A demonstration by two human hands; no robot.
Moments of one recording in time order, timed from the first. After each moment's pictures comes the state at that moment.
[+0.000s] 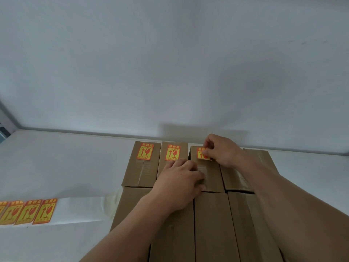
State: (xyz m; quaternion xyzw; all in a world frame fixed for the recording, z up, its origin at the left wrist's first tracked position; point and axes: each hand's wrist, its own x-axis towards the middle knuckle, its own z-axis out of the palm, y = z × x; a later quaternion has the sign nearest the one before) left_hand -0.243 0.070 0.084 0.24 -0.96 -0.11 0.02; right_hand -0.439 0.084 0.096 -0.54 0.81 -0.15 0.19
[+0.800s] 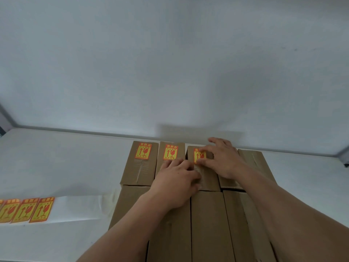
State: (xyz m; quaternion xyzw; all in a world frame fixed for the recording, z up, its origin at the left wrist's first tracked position) left_hand -0.241 0.072 0.082 0.25 -0.96 -0.11 0.03; right_hand -0.434 0.110 0.088 -0.57 0.81 -0.06 0.11
